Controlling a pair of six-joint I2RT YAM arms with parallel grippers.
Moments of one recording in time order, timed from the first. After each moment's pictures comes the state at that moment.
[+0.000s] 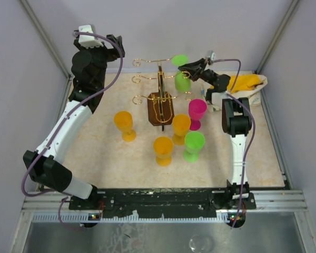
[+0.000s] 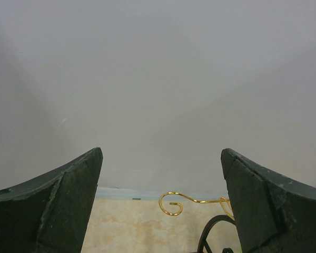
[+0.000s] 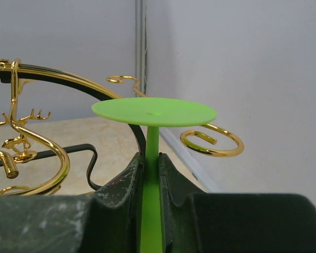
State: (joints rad) left arm -0.36 1.49 1.54 0.26 -0.30 -0.13; right arm 0.10 2.43 1.73 1.52 -0.99 0.64
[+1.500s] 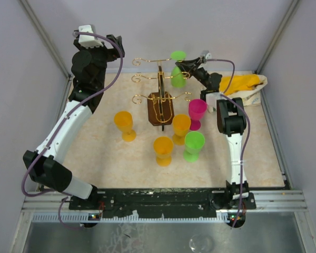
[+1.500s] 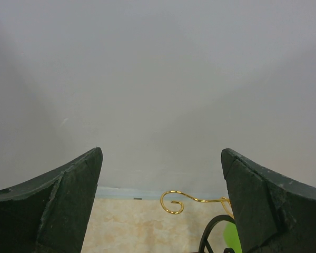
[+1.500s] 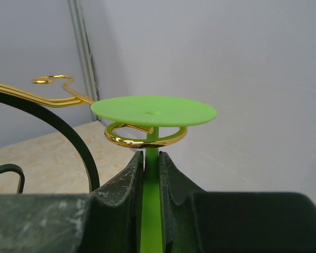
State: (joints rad) left arm -0.36 1.49 1.54 0.26 -0.30 -0.12; right arm 0.16 2.50 1.80 1.33 -0.74 0.48
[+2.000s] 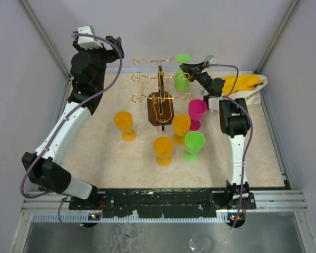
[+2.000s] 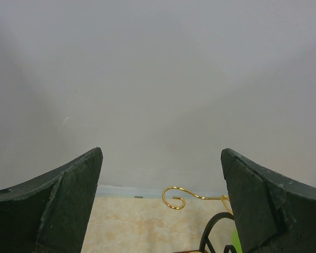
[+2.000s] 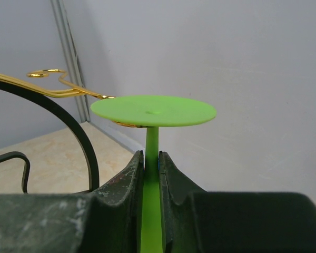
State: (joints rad) left arm -0.36 1.47 1.52 0.26 -0.30 -0.12; right arm 0.14 2.42 1.62 1.41 -0.65 0.45
